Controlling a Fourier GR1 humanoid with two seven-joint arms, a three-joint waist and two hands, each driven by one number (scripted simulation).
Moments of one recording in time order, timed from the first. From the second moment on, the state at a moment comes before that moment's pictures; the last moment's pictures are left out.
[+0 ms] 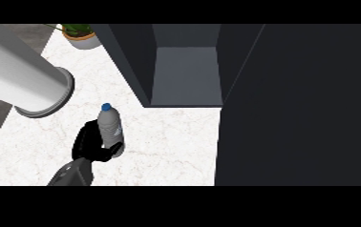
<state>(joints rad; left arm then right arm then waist) -0.41 0.15 0.34 -0.31 0.20 -0.52 -0.71 0.64 -0.08 0.27 -2.18 -0.22 0.20 -0.21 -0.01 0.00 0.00</state>
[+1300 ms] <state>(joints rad) -0.19 0.01 0.08 -1.16 0.45 -0.28 -0.24 0.60 -0.07 0.33 -2.14 -0.21 0.17 -0.21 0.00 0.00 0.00</state>
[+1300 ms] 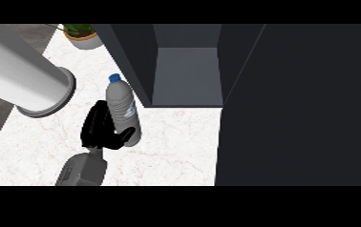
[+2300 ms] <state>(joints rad) -0.44 0.00 -0.25 -1.20 0.38 0.32 -0.20 0.56 -0.09 0.33 -2.13 -0.24 0.15 -0.18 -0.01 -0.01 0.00</state>
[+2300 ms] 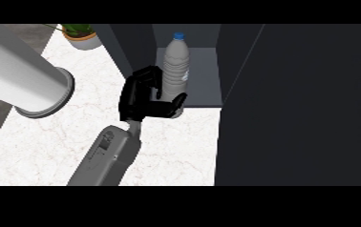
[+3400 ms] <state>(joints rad) -0.51 0.03 -0.35 -1.11 0.19 0.77 -0.12 0.51 -0.10 0.33 -2.08 -0.26 0.18 -0.20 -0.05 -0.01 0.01</state>
